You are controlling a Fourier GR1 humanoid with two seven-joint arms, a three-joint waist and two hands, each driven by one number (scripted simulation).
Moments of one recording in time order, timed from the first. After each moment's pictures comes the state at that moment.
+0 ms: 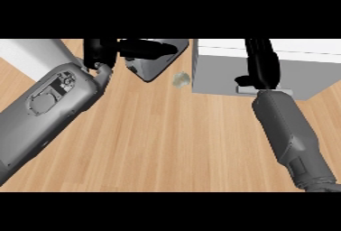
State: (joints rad) left arm -1.03 0.48 -0.62 -1.18 0.53 0.78 0.27; right arm -0.85 -0.18 -0.17 -0.56 1.22 -0.69 -0.09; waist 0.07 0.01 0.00
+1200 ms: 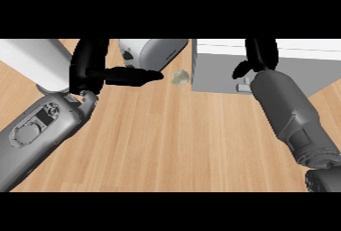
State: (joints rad) left arm -0.82 0.54 -0.60 -1.38 0.47 0.77 0.25; right arm -1.09 -0.21 -0.31 -0.26 1.13 -0.69 -0.24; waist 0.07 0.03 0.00
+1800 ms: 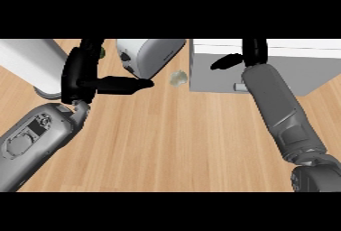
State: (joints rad) left arm -0.73 0.56 -0.58 -1.43 0.45 0.77 0.22; right arm -1.13 -0.14 -0.55 -0.30 0.84 -0.53 -0.46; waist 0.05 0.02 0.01
